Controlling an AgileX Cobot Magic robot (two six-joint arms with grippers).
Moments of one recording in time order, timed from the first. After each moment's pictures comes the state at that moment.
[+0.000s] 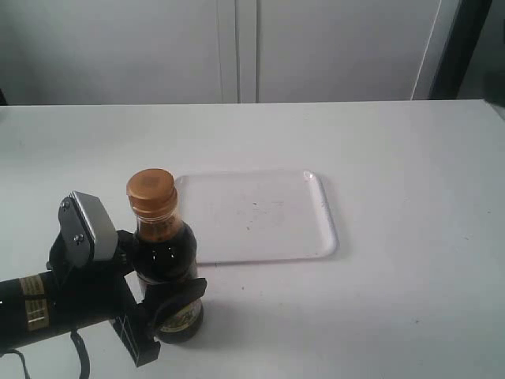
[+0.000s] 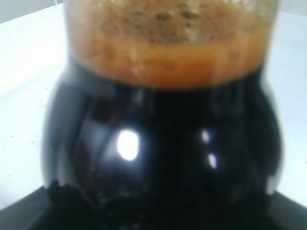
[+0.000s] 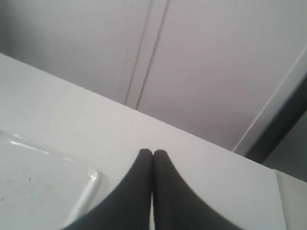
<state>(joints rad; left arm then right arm) -0.50 1.62 -0.28 0.63 -1.03 -0.18 0.17 0.86 -0.81 0.29 0.28 -0.54</state>
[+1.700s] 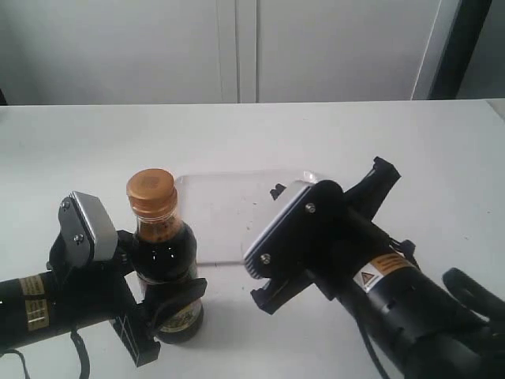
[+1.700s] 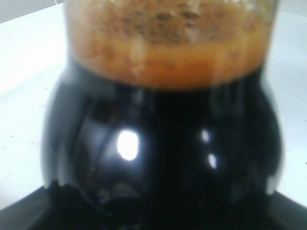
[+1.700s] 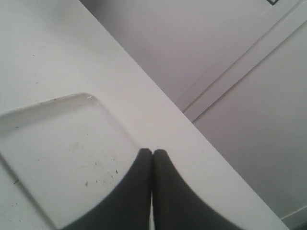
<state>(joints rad) -0.50 1.62 -0.28 0.63 -1.03 -0.18 1.02 1.46 -0.44 0.73 -0.88 -1.04</state>
